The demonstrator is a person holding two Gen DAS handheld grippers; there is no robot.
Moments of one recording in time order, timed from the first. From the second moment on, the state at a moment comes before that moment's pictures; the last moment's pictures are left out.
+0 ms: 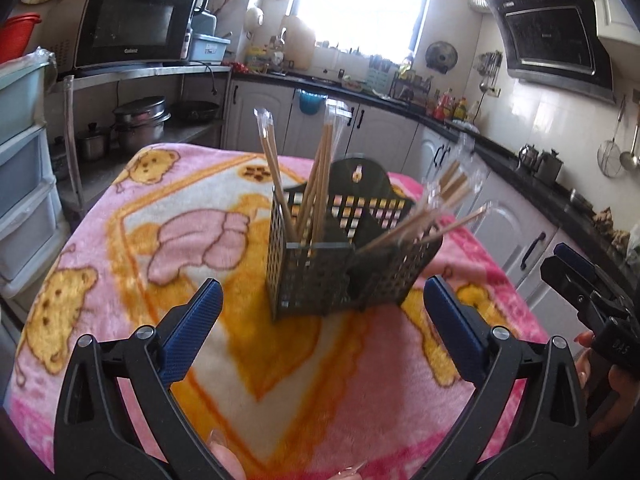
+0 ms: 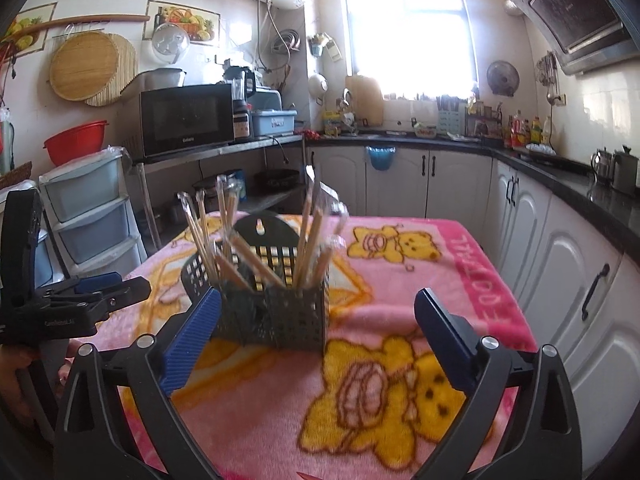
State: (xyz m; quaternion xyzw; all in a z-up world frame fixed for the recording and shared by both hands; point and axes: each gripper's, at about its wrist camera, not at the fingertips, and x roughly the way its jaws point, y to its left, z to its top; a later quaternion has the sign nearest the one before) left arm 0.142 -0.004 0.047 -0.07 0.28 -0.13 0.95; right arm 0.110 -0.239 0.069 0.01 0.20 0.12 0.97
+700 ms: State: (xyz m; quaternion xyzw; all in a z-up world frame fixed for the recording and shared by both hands) left arm 0.098 -0.030 0.011 -0.03 0.21 -0.10 0.97; right arm 0.059 -0.231 0.016 0.00 0.11 0.08 0.99
